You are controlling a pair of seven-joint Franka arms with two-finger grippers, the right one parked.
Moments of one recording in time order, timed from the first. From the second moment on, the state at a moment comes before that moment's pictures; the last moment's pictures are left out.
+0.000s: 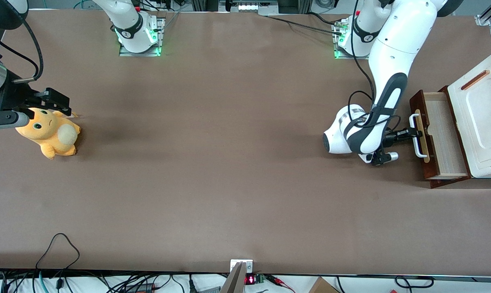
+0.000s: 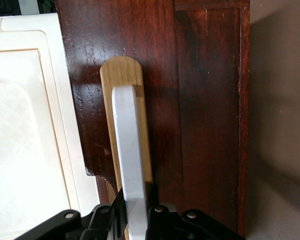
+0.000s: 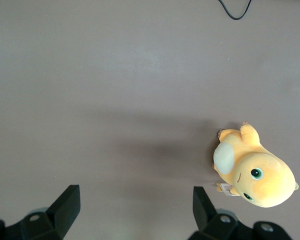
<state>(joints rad) -0.22 0.70 -0.10 -1.89 1.18 1.36 -1.01</state>
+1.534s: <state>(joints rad) -0.27 0.70 -0.12 -1.89 1.08 1.32 -1.01</state>
